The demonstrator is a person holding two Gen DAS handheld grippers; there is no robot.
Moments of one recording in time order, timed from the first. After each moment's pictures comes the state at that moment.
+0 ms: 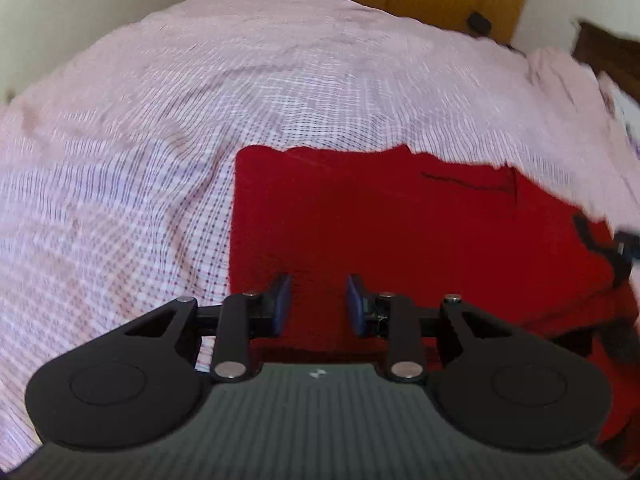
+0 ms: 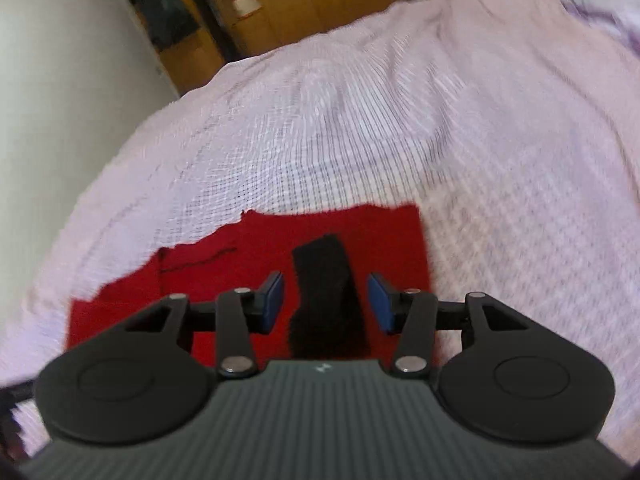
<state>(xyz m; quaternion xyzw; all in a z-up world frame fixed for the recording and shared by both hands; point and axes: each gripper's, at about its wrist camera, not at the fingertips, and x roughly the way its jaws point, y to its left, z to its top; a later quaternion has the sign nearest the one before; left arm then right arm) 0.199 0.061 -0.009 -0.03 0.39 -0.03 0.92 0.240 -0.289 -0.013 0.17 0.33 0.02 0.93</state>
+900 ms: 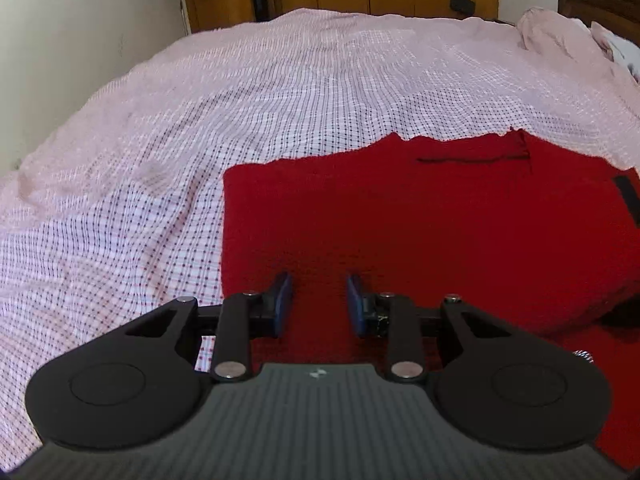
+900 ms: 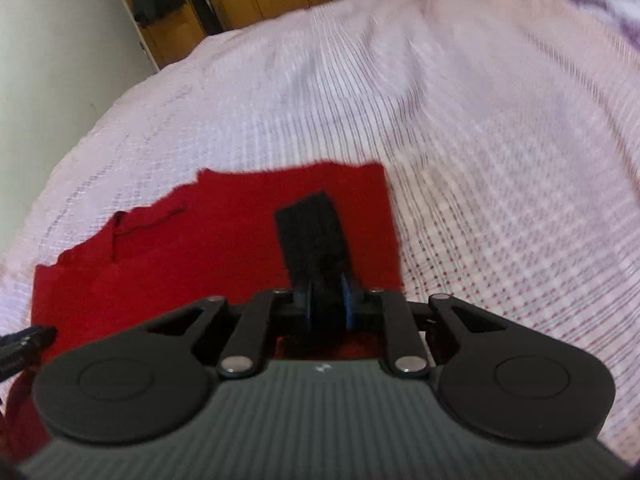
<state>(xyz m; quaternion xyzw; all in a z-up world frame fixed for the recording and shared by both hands) 0.213 0.025 -0.036 0.06 0.36 -0.02 0.93 0.250 -0.303 -0.055 0.18 0.37 -0.01 0.91</state>
